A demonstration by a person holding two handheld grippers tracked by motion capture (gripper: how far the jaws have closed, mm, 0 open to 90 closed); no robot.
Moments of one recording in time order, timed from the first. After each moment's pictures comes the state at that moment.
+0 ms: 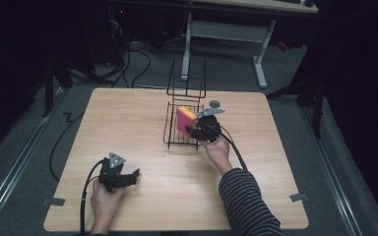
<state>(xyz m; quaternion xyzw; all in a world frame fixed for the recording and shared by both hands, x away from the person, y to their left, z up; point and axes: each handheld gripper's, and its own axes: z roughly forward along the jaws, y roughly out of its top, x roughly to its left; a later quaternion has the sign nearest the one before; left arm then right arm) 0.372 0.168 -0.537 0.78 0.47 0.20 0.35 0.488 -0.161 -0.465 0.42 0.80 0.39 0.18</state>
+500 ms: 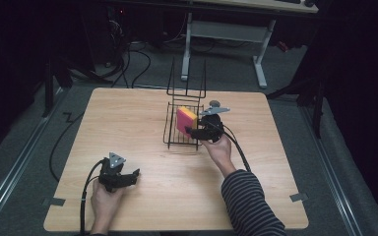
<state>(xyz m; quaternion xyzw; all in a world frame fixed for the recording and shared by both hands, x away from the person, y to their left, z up) 0.372 0.168 -0.537 0.78 0.47 0.20 0.35 0.482 -0.169 -0.453 0.42 0.79 0.41 0.17</state>
